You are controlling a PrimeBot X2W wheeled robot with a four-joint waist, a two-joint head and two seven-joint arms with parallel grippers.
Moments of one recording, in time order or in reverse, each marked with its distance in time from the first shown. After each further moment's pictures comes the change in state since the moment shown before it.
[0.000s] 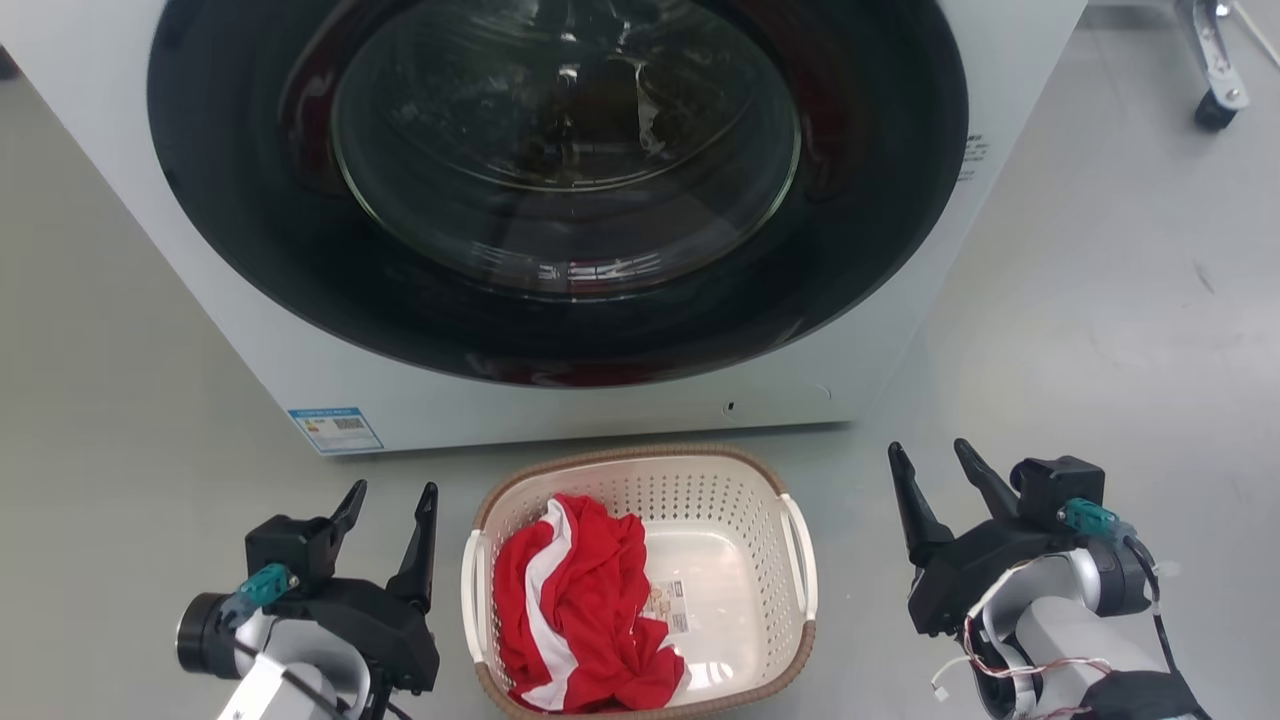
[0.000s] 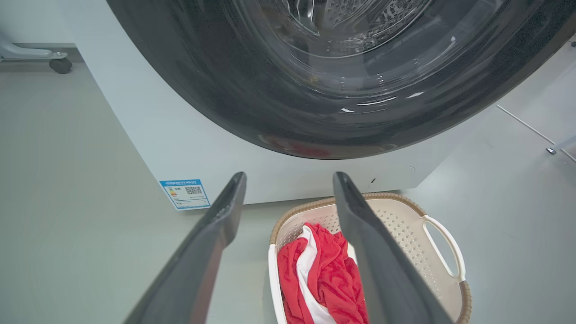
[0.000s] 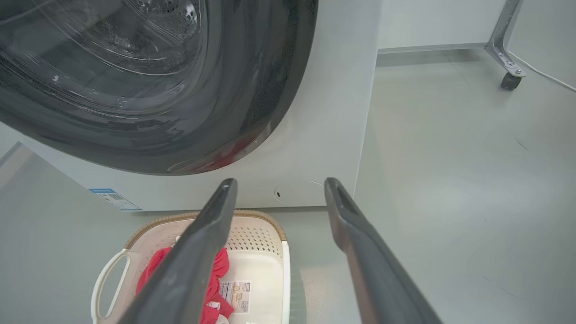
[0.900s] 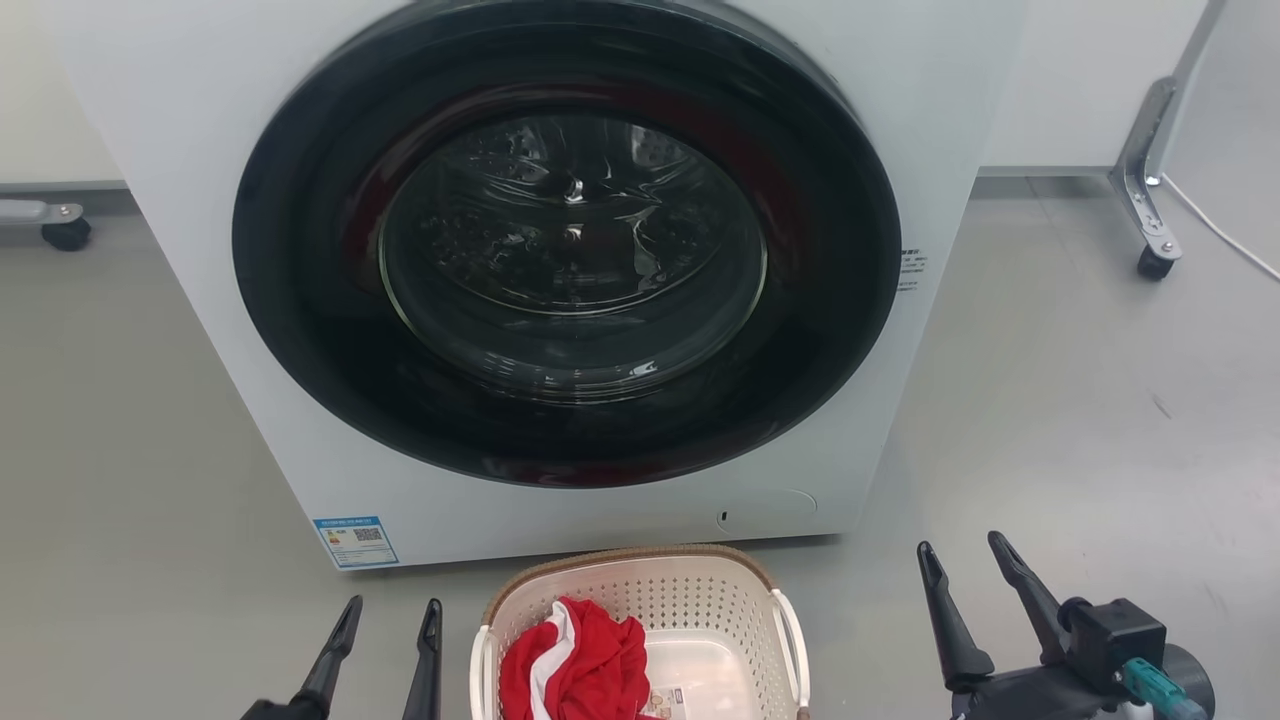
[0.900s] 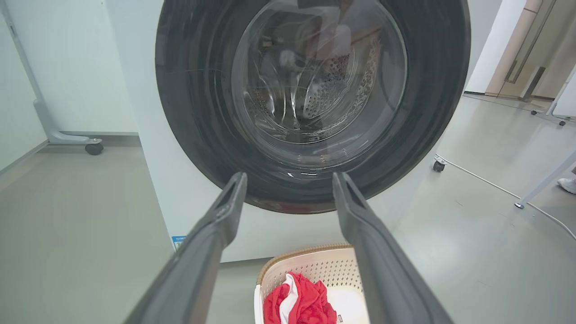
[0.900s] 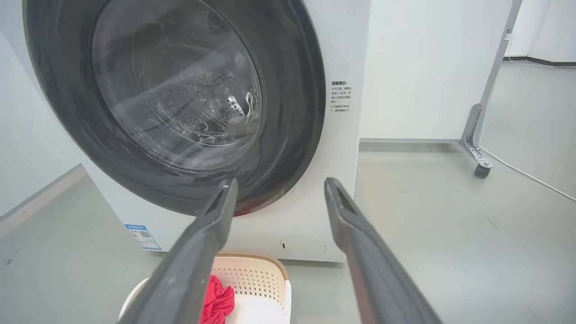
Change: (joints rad) left arm 0.474 0.030 0.133 -0.593 0.167 0.123 0.000; right arm 0.421 -0.093 -0.152 -0.530 -0.198 -0.070 0.000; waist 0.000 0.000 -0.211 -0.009
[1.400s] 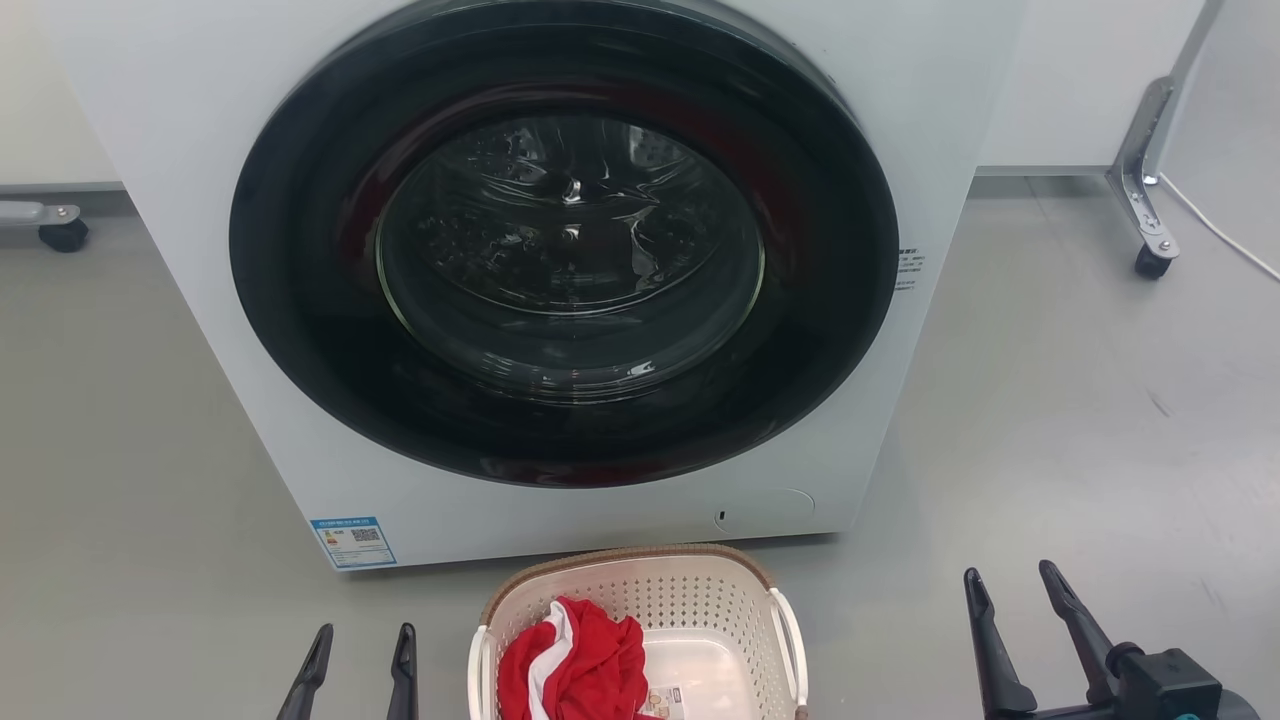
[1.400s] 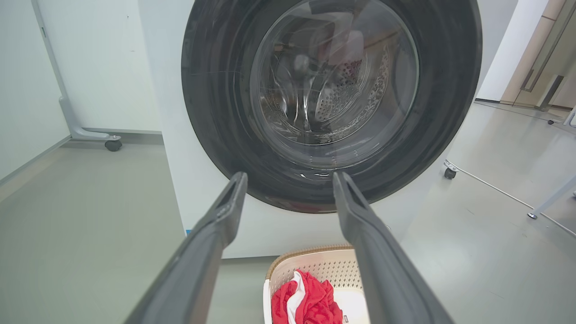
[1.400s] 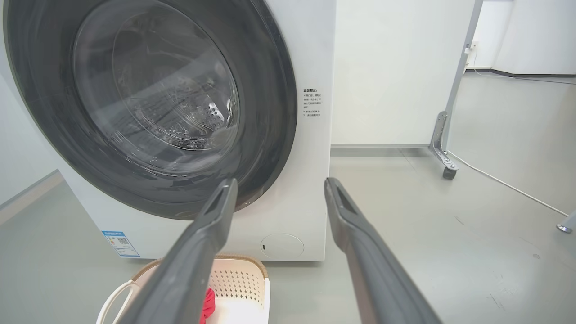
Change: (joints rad) left arm 0.103 -0.026 0.082 -0.087 0.049 0.002 0.000; right arm 0.150 0.025 -0.142 -0.125 -0.106 -0.001 0.000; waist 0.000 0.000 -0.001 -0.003
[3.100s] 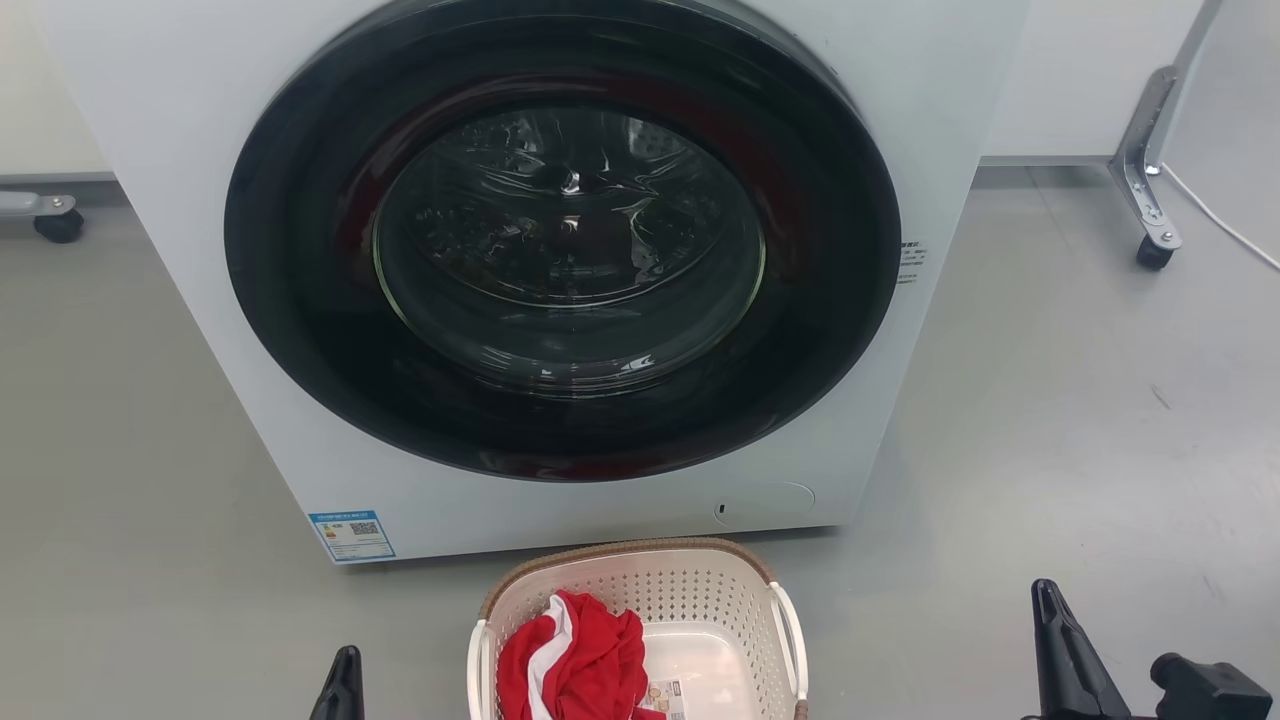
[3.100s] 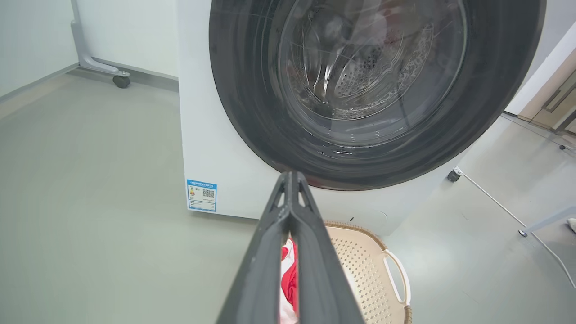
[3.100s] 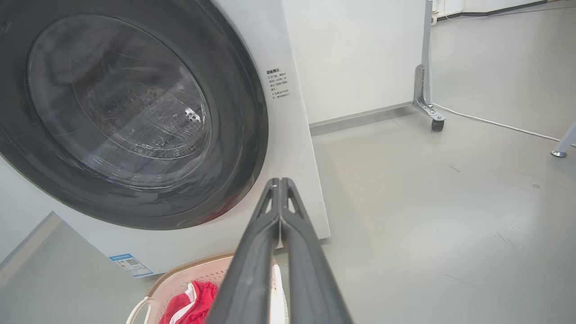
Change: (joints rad) left arm 0.022 -0.082 0.098 0.040 -0.061 -0.031 0.082; right arm 0.055 0.088 -0.129 -0.024 0.068 0.030 0.048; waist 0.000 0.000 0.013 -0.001
